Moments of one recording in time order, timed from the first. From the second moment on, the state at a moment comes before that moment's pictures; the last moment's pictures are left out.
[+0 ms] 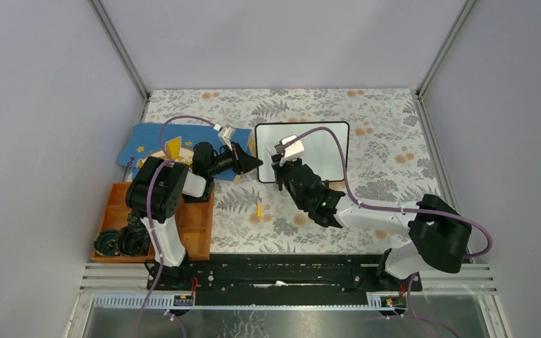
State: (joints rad) left arm -0.21 1.87 0.64 1.08 0.79 -0.58; right arm 1.03 1.47 0.80 0.54 0.59 0.08
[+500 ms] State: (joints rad) left arm -0.21 1.87 0.64 1.08 0.79 -0.57; right arm 0.97 1.50 0.84 0.55 0.57 0.10
